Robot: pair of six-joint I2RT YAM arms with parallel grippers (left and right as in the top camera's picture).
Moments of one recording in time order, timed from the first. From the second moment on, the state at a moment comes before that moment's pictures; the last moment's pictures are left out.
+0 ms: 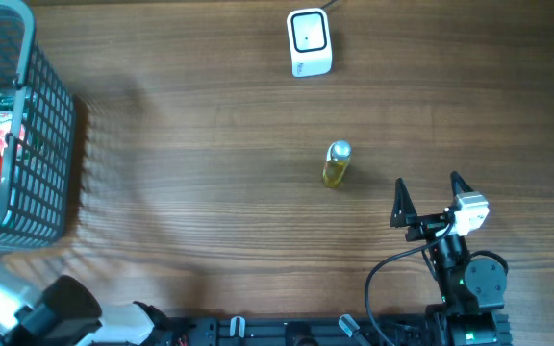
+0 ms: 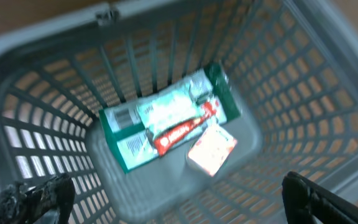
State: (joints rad) left arm 0.75 1.65 2.12 -1.33 -0.11 -0.34; right arm 0.08 0.01 0.01 0.00 -0.07 0.10
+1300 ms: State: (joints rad) left arm 0.68 1.97 1.59 -0.82 0.10 -0.06; right arm 0.08 0.01 0.01 0.00 -0.07 0.10
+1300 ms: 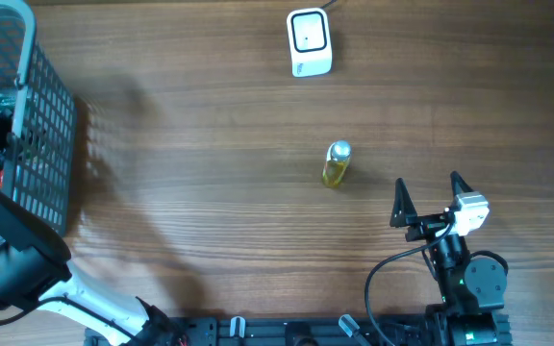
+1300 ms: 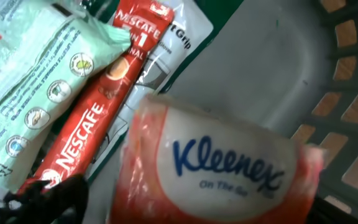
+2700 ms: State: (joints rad) left arm 0.57 1.25 1.87 -0.93 0.12 -0.28; right arm 0.08 0.01 0.01 0.00 -0.07 0.10
